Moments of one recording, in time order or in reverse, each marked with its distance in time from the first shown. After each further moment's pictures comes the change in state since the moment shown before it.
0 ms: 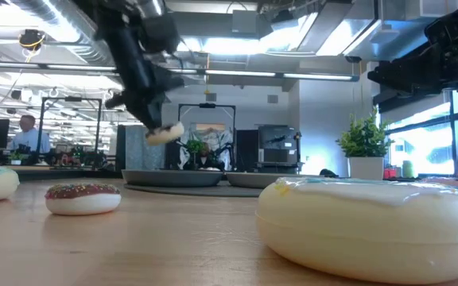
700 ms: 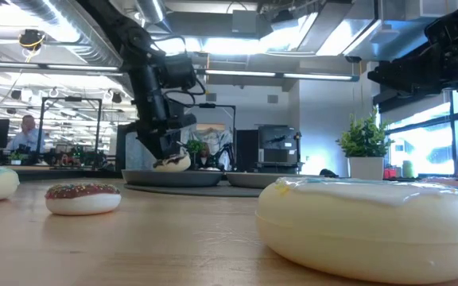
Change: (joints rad) left arm 0.087 0.257 0.060 0.083 0.048 0.053; right arm 0.000 0.000 0.000 0.000 0.000 0.000
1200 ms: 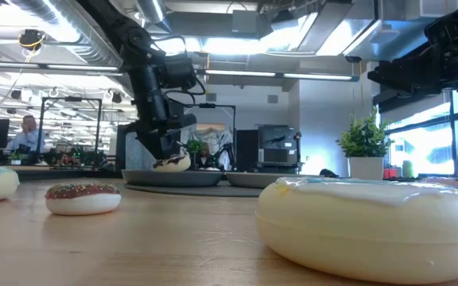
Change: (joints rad) left arm 0.000 0.000 0.000 0.000 0.000 0.000; right arm 0.000 0.000 0.000 0.000 0.000 0.000
